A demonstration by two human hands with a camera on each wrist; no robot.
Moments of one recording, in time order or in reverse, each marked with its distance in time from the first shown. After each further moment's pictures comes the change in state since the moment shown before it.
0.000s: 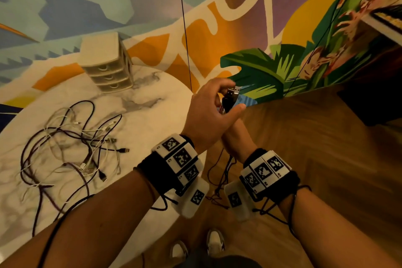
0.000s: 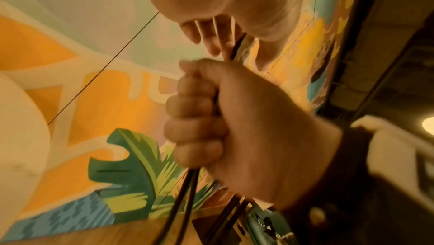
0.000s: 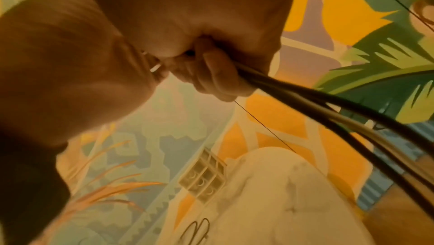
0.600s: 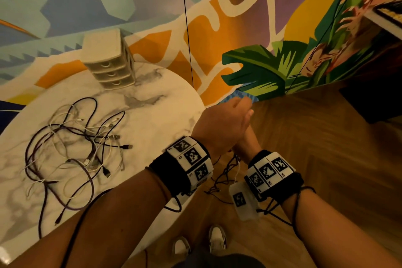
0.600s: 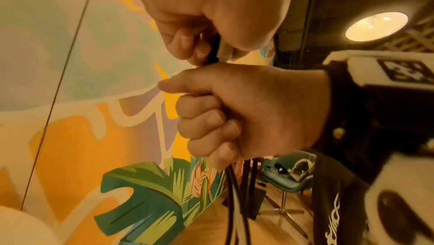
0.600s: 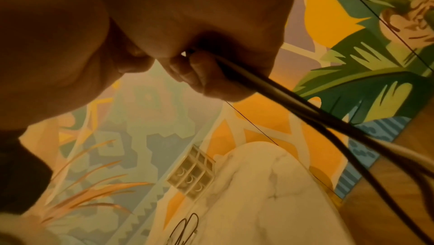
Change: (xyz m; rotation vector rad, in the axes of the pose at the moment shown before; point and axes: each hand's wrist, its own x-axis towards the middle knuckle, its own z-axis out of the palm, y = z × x) left_hand -0.013 -0.006 0.016 0.490 -0.172 0.271; right_hand -0.008 0.010 0.009 -0.109 0.142 0.435
